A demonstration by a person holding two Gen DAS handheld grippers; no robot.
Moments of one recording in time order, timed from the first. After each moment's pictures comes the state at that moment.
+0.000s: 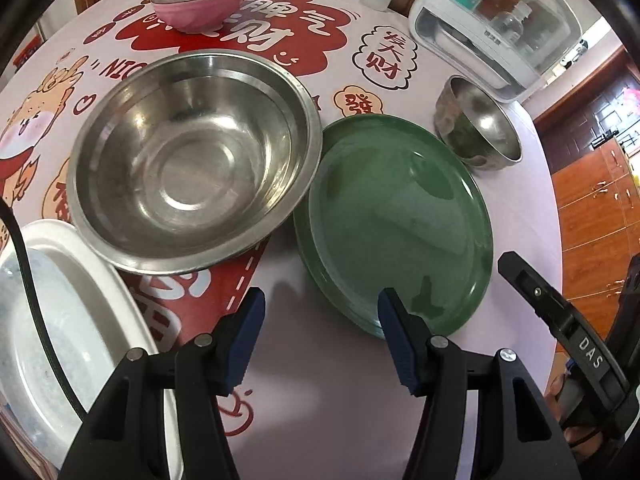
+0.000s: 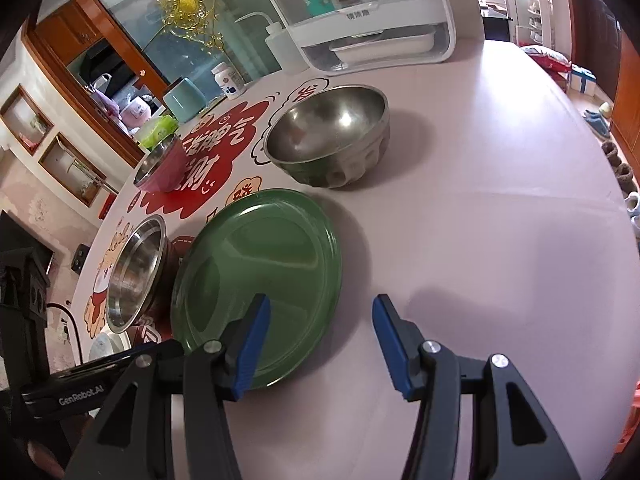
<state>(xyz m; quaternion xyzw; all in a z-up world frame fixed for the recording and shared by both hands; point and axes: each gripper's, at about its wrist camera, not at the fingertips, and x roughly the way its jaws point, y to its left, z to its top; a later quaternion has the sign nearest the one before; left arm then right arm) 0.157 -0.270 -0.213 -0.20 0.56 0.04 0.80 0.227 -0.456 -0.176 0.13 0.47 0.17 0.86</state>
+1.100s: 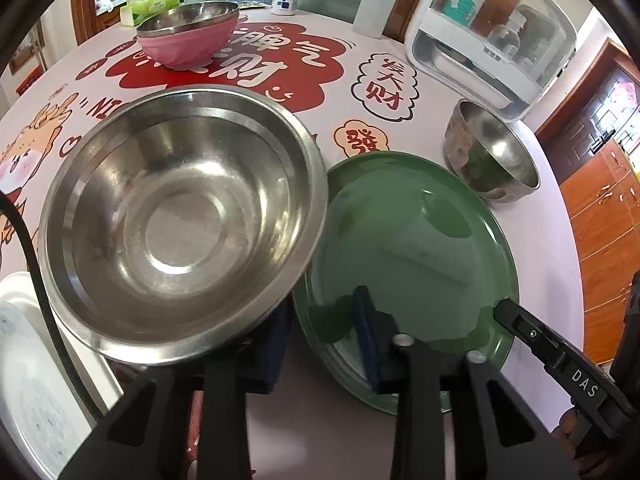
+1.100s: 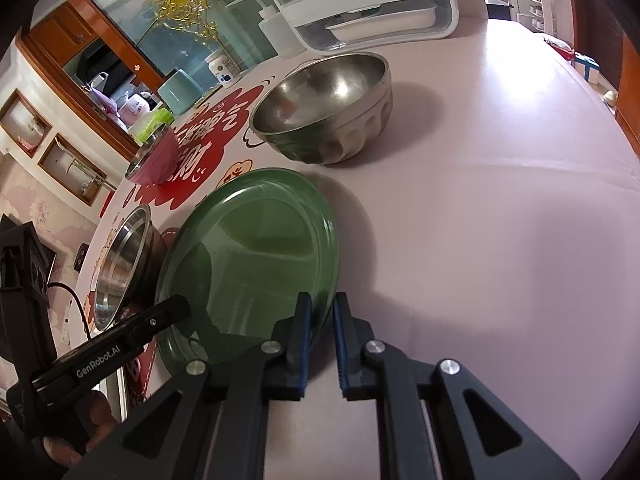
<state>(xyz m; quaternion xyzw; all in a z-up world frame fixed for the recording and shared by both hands) 0.182 -0.267 -0.228 -0.17 0.51 0.05 0.84 0.239 -0.447 -0.200 0.13 0.48 0.18 0.85</state>
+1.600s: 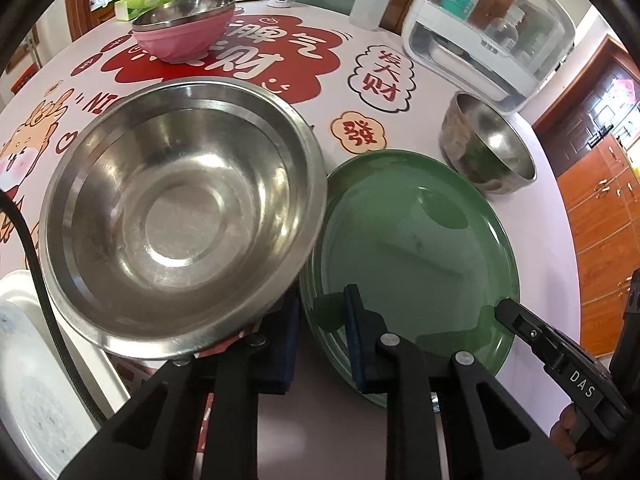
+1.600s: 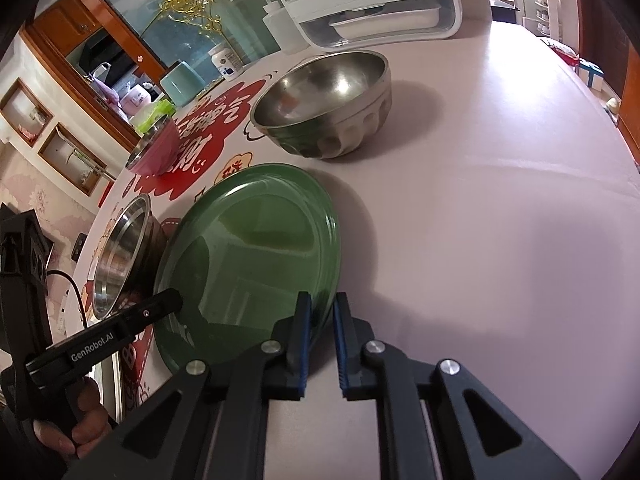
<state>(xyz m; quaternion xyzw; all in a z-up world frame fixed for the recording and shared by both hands) 0.180 -0.270 -0.226 -0.16 0.53 0.04 0.83 0.235 -0.452 -0.197 0.11 0.49 0.17 0.84</state>
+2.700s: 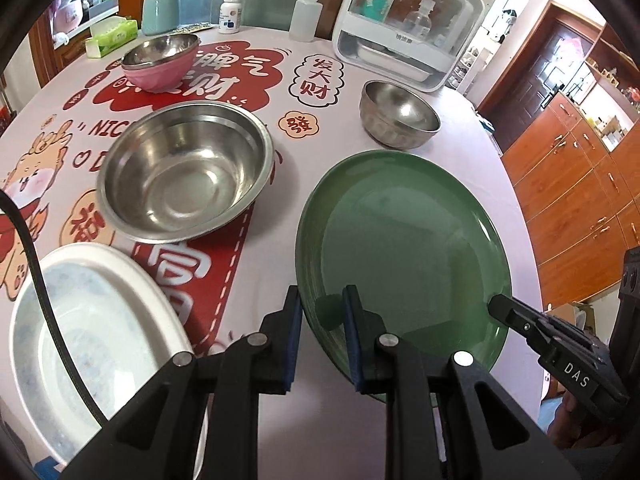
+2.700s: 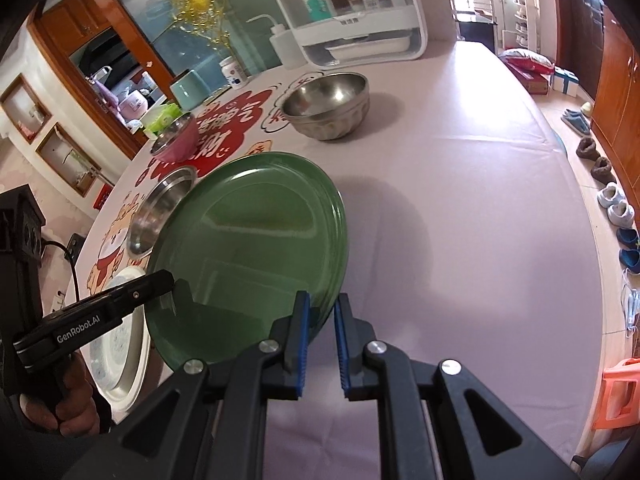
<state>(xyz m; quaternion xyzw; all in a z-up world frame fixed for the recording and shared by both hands) 0.096 -0.279 -0.168 -0.12 0.51 -0.05 0.85 0.123 -0.460 -0.150 0.10 0.47 0.14 0.86</state>
